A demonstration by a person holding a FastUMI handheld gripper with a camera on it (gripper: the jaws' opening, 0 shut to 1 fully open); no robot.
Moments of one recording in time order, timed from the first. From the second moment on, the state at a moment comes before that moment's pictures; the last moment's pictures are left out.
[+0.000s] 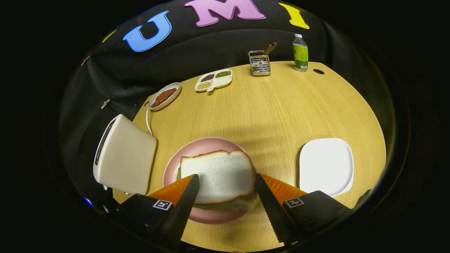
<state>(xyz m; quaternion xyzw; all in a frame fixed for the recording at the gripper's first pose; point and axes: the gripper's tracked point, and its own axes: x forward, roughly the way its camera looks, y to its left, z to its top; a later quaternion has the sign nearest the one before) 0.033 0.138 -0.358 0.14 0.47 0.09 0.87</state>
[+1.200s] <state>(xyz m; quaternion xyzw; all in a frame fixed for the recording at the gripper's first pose) 0.032 0.002 -0.054 0.08 0.13 0.05 0.99</state>
